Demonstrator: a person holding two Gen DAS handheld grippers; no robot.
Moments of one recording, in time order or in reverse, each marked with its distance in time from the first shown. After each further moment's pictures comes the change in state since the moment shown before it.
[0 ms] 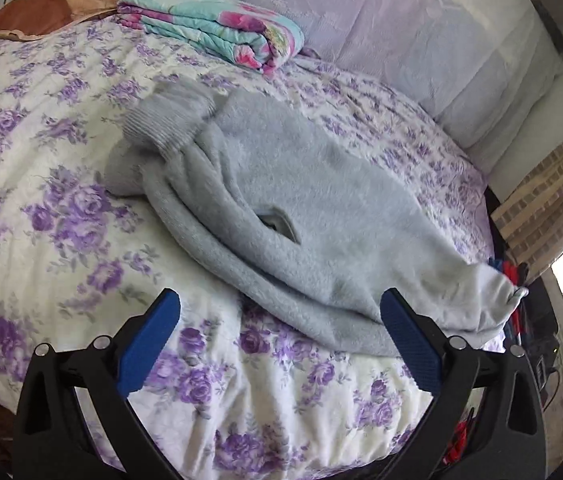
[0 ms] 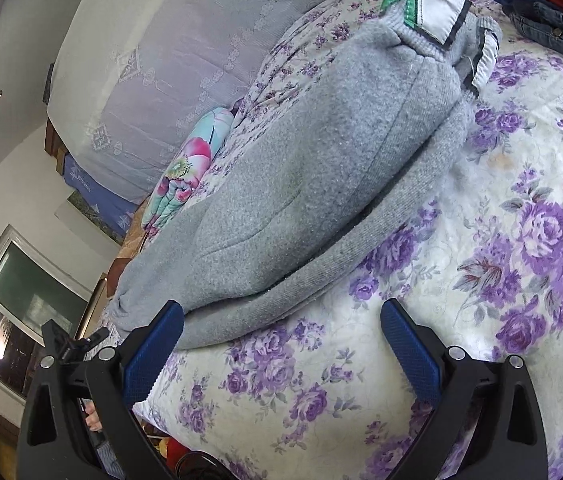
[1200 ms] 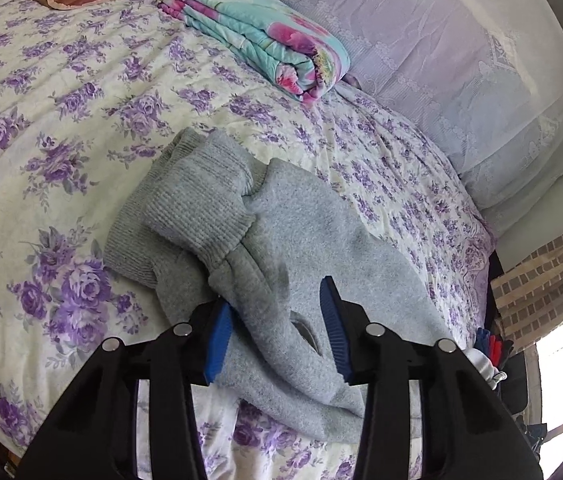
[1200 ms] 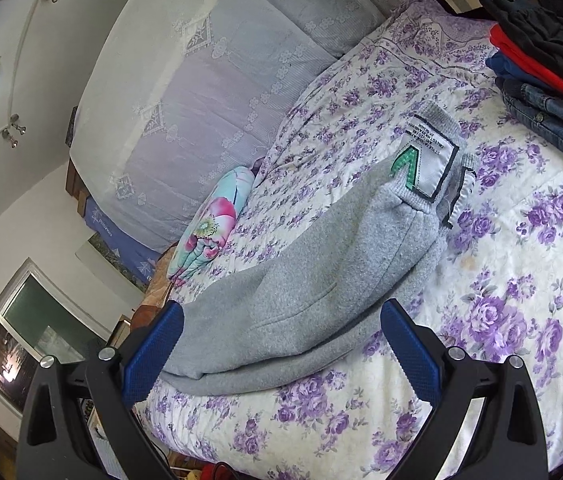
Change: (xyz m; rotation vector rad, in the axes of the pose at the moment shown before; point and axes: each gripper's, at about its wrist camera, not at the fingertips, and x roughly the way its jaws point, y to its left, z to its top) left arm 0.035 0.019 0.065 -0.192 0.016 0.018; right arm -0.068 -0.005 0.047 0.026 -0.157 0.054
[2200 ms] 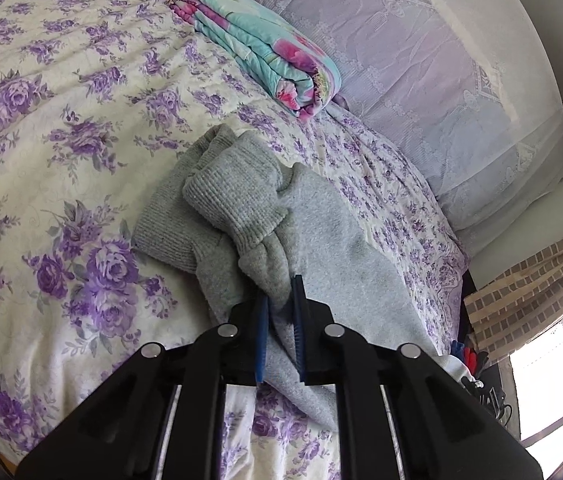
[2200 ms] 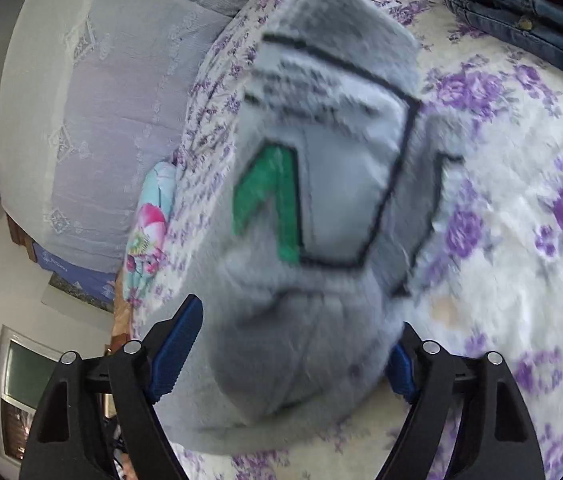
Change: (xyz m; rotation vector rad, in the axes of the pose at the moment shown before) left arm -0.016 0.039 -0.016 -0.079 -0.069 -0.142; right arm 0.086 -0.075 0.051 0.286 0.087 -0.108
